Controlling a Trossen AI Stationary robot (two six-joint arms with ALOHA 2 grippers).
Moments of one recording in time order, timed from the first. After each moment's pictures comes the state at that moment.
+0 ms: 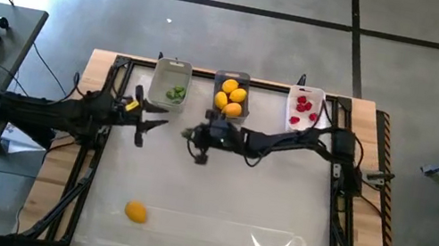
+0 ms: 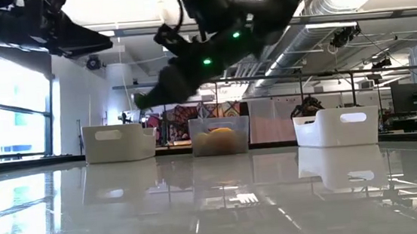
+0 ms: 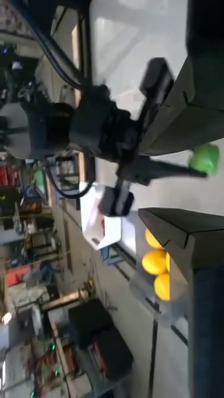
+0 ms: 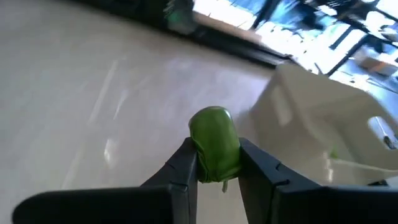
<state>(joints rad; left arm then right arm) 0.12 0.48 0.27 0.13 -0.15 0.14 -0.05 2.07 1.29 0.38 0.14 -0.35</state>
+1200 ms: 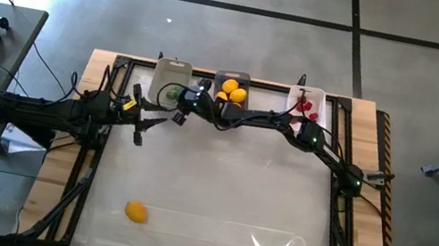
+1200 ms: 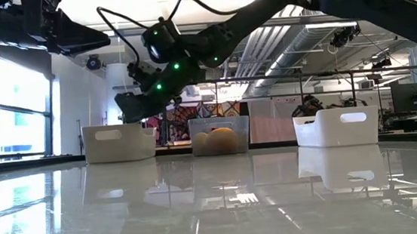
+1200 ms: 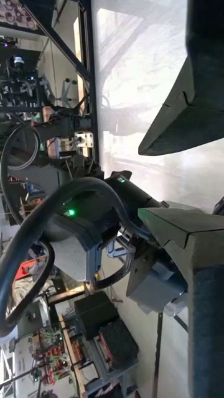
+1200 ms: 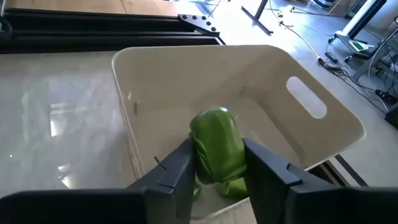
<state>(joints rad) 0.12 0.45 0.27 0.12 -0.17 0.17 -0.22 2.47 1.97 0.04 0.31 -0.13</state>
